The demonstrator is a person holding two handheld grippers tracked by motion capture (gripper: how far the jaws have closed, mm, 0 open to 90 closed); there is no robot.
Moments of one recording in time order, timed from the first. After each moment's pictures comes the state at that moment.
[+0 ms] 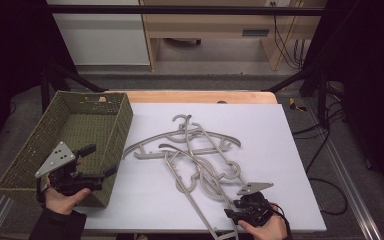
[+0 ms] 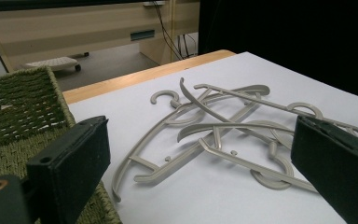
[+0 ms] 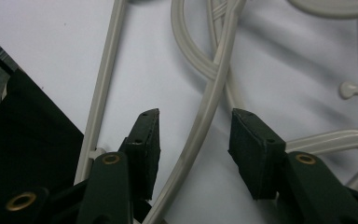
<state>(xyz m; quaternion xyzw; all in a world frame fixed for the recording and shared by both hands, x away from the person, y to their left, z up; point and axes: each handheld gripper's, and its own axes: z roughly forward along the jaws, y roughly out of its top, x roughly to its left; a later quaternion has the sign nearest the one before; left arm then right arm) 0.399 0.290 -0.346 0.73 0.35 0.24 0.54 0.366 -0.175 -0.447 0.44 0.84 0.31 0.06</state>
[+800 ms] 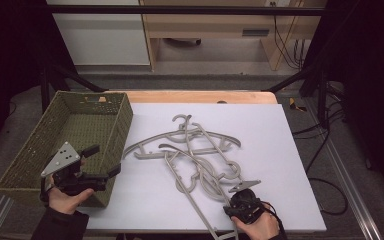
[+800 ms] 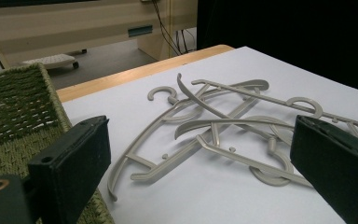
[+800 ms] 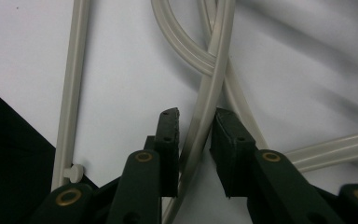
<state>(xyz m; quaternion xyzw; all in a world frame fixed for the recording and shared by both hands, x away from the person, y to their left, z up) 0.400 0.284 -0.349 0.74 0.35 0.24 0.53 0.377 -0.155 -0.458 0.48 0.84 0.25 0.06</state>
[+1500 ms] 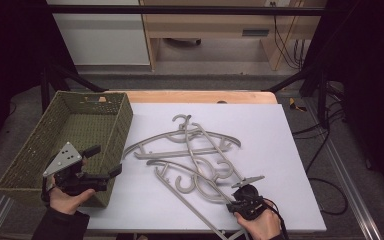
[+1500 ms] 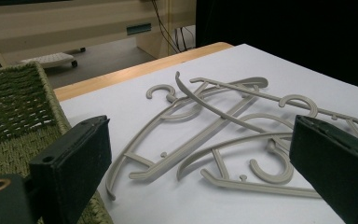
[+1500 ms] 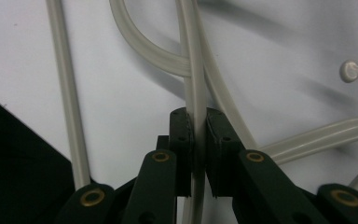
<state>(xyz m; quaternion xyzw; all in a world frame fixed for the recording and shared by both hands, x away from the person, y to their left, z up) 0.401 0.281 -0.350 0.74 0.35 0.23 0.52 0.382 -0.162 -0.449 0.51 0.83 0.25 0.04</state>
